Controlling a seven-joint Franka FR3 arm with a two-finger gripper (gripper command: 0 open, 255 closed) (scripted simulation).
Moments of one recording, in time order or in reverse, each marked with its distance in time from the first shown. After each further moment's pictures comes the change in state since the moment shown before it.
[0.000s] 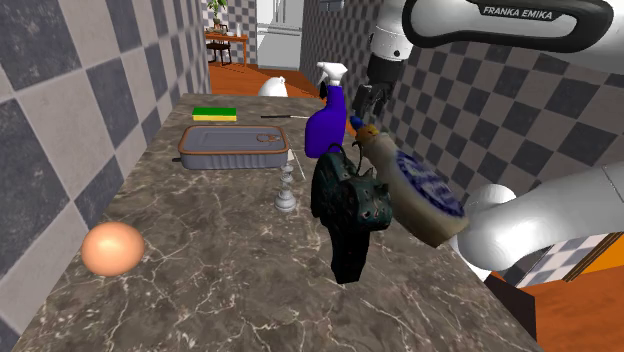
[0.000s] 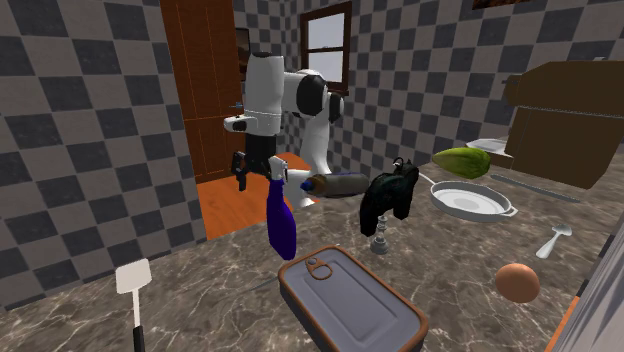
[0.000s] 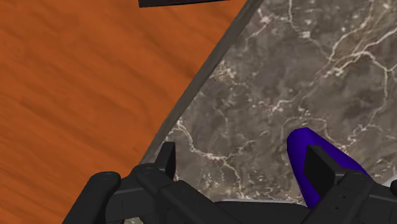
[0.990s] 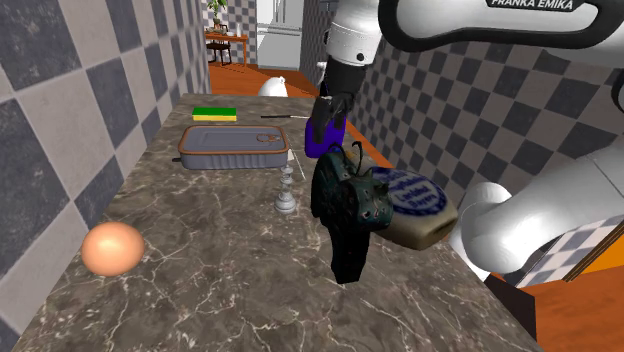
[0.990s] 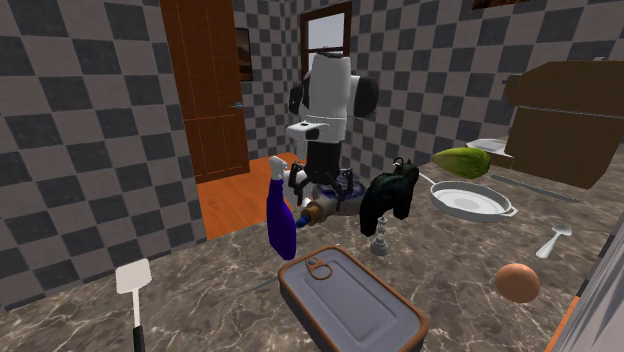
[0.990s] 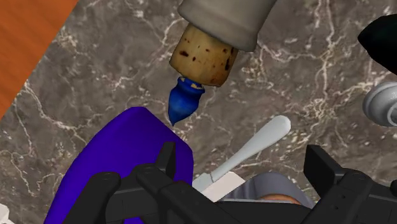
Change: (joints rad) arm 0.141 0.113 0.215 0.079 0.140 0.042 0.130
